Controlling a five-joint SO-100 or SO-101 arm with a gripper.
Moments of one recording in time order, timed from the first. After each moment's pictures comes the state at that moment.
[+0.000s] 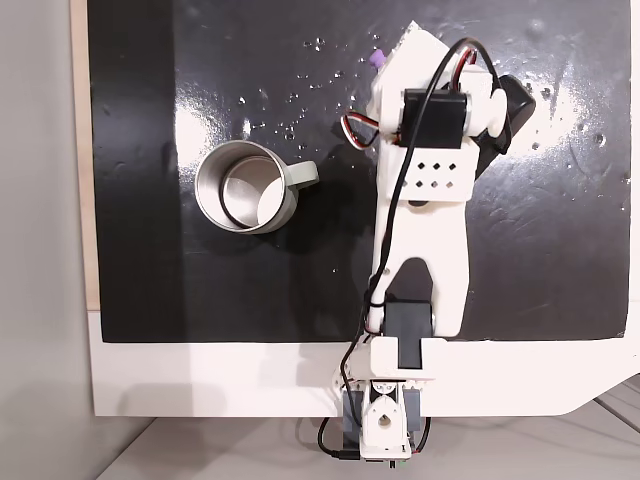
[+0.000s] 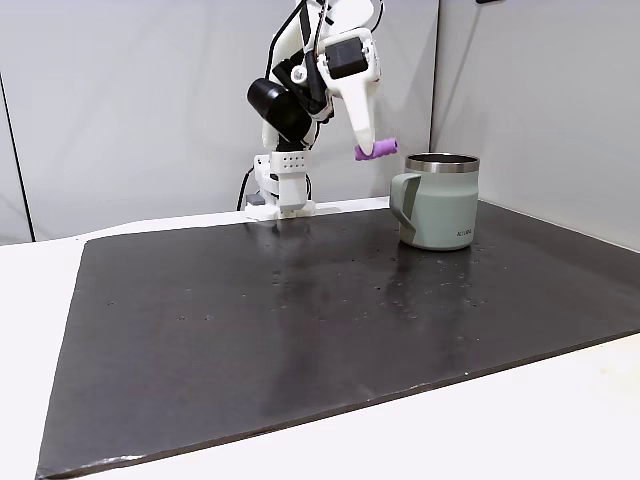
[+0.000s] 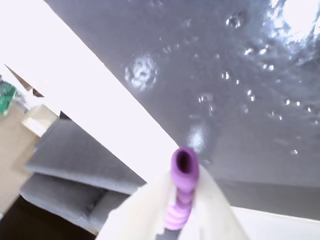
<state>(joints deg) -2.4 72.2 44.6 88.5 32.0</state>
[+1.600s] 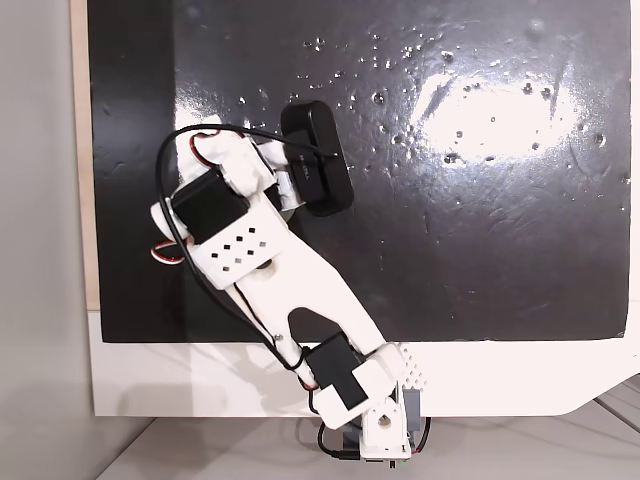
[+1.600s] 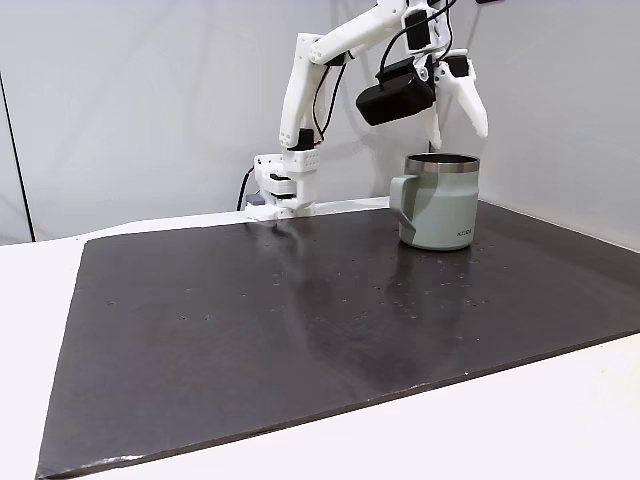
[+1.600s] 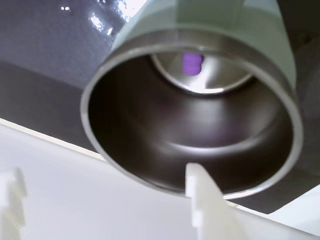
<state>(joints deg) -35.5 76.9 50.6 102.0 17.4</state>
